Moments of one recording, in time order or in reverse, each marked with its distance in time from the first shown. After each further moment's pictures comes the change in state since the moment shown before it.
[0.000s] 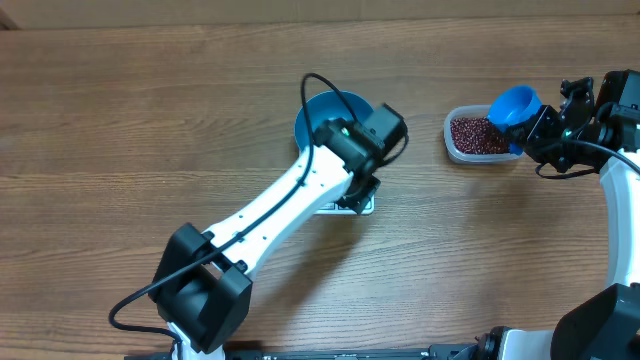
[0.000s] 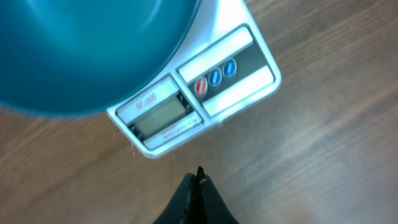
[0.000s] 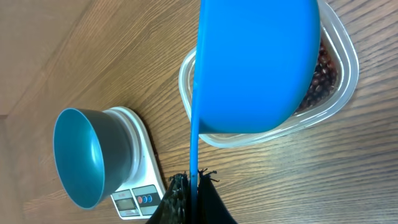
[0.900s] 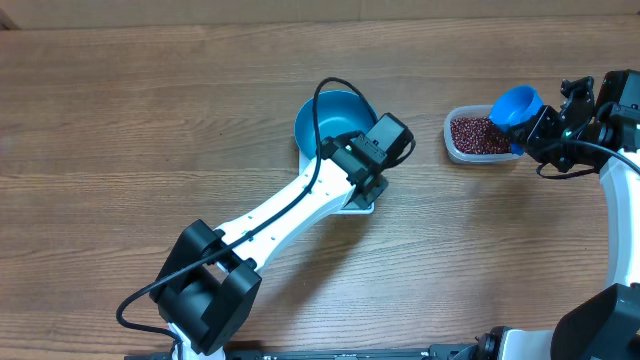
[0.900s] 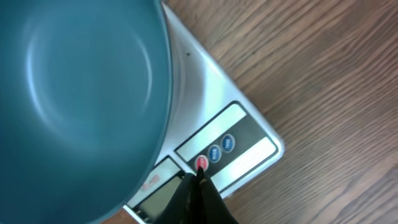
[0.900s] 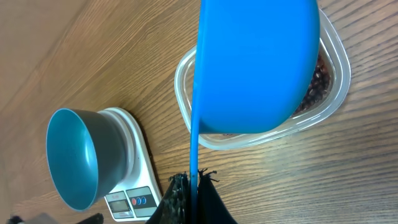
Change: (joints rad) left arm -0.014 -0.002 -0.113 0.301 -0.046 0.171; right arm 0.000 0.000 0.000 0.004 0.016 -0.017
